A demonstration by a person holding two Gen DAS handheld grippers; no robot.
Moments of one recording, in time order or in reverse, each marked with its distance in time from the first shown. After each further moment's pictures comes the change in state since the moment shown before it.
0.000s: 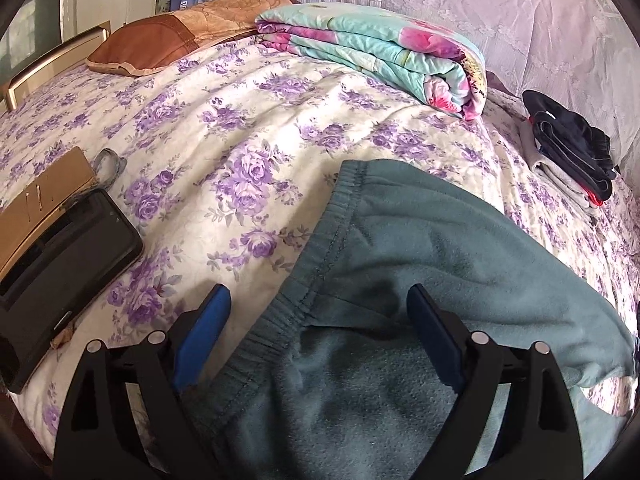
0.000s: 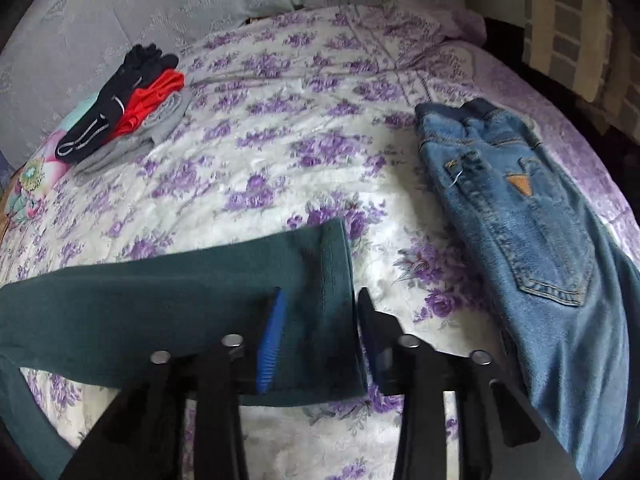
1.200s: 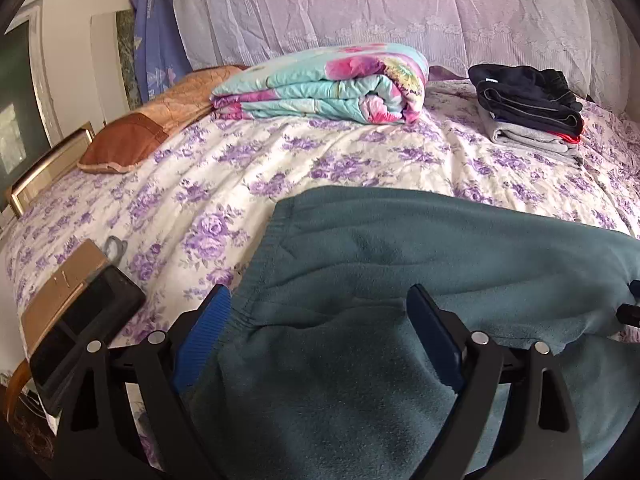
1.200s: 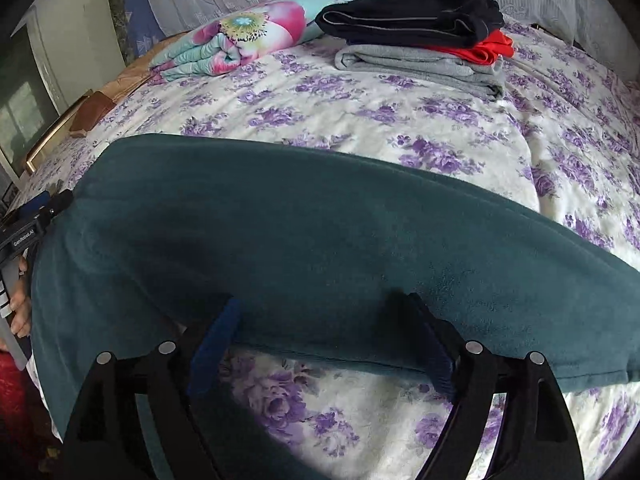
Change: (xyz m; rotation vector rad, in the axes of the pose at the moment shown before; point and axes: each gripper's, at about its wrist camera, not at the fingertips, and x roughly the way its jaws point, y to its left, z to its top) left arm -0.028 -0.057 -0.026 0.263 -0.162 0.076; right arm 0.002 0.292 -0.084 -0.451 0.231 0.398
